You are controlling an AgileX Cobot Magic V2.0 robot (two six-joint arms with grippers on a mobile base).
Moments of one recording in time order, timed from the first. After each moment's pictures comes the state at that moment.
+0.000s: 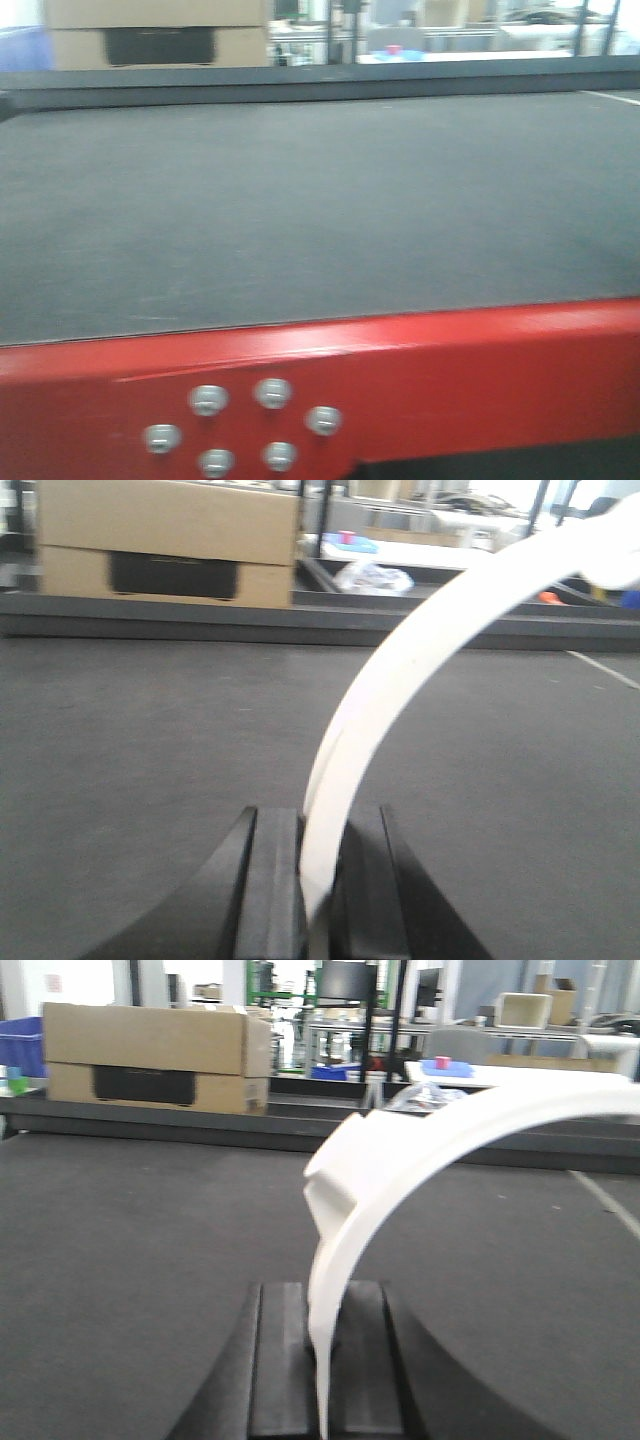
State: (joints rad) left arm -0.16 0.61 -0.68 0.01 0.25 -0.10; right arm 0.15 0.41 -0.57 -0.20 0.26 0.19
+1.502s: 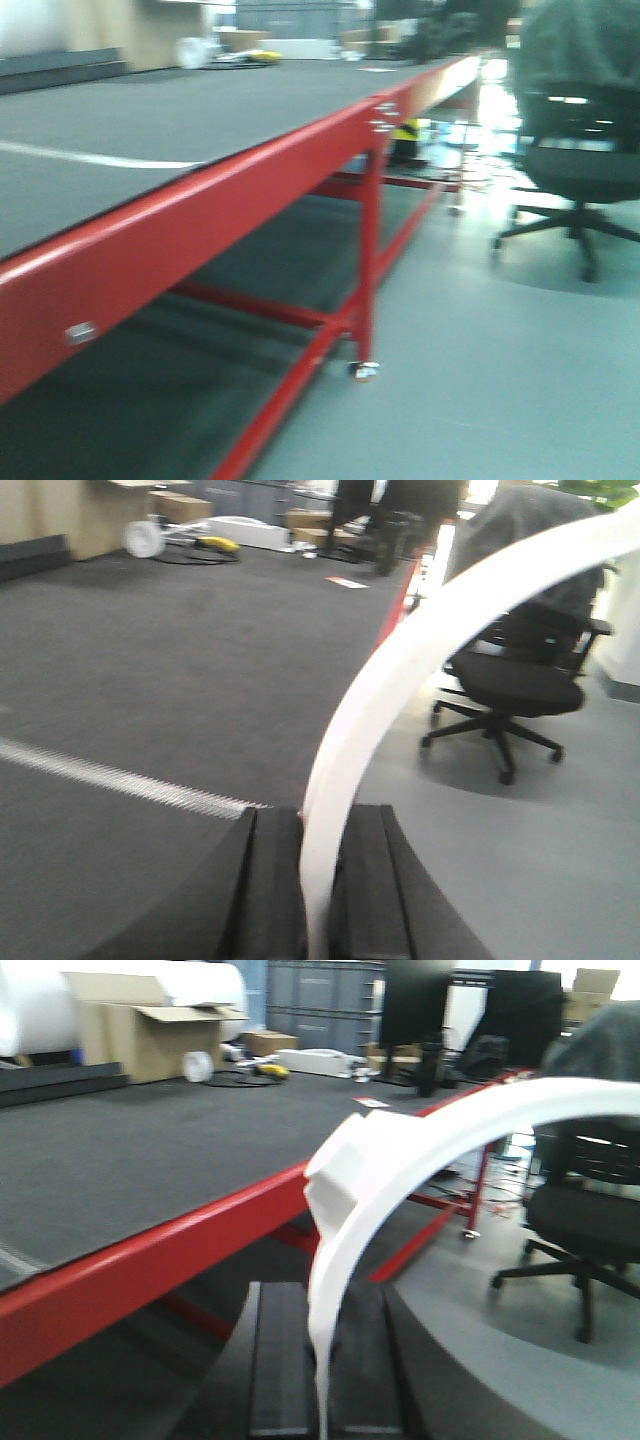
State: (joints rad) left arm -0.16 0.61 -0.68 0.01 0.25 -0.10; right arm 0.15 0.41 -0.57 -0.20 0.26 0.19
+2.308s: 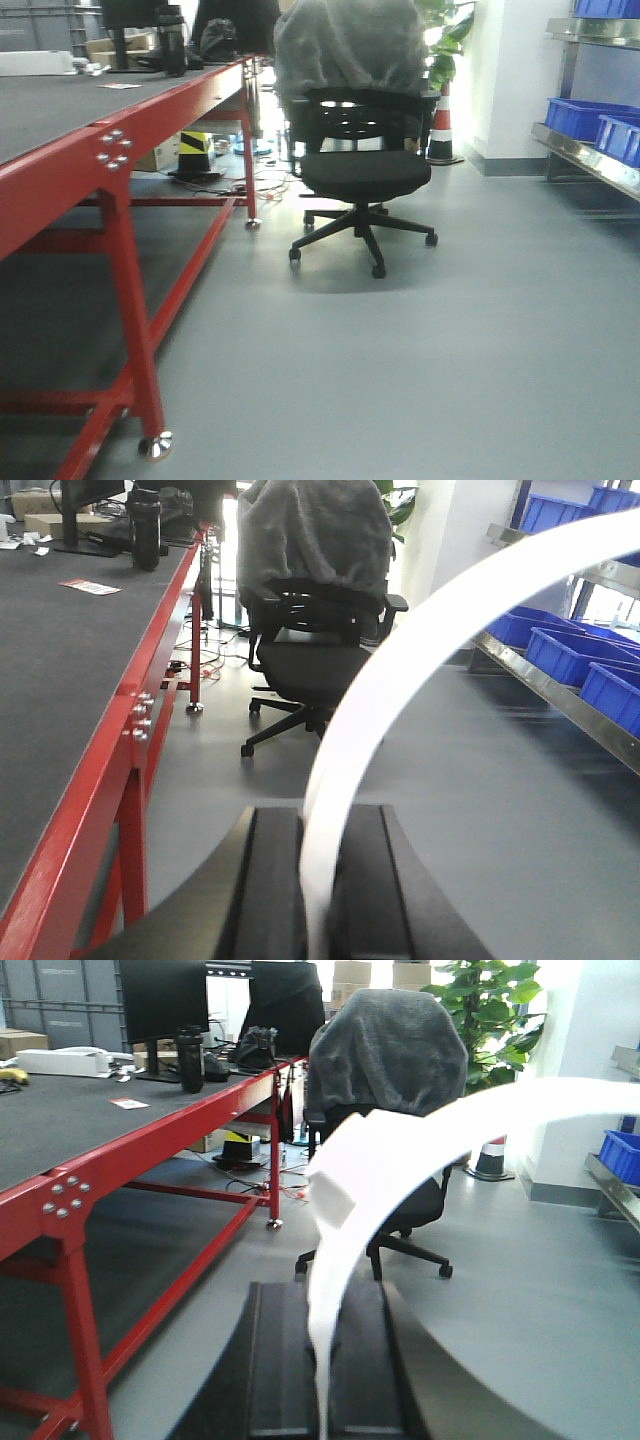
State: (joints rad) left arm -0.16 0.61 -0.68 0.01 0.25 -0.10; right arm 0.15 0.41 -0.57 -0.20 0.26 0.19
